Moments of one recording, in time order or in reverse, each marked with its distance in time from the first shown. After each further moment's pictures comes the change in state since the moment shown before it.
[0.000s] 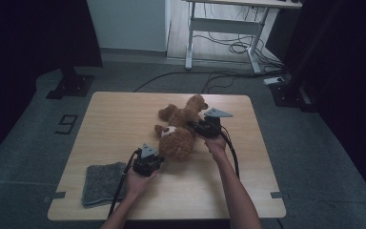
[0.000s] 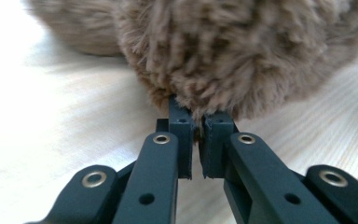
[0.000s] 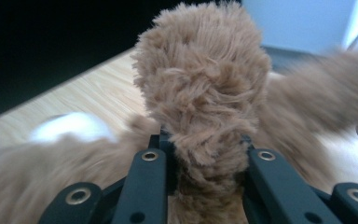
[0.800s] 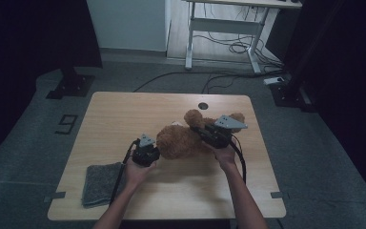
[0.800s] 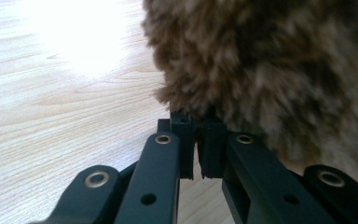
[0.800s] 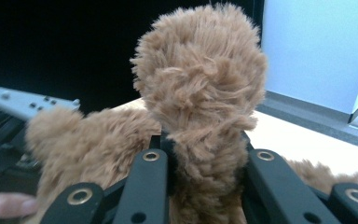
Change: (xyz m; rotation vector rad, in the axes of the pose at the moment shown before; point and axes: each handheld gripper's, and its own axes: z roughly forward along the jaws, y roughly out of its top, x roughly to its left) left arm 0.010 0.026 0.002 -0.016 -0.019 -0.019; right arm 0.040 0.012 -0.065 -0.150 0.082 -0.099
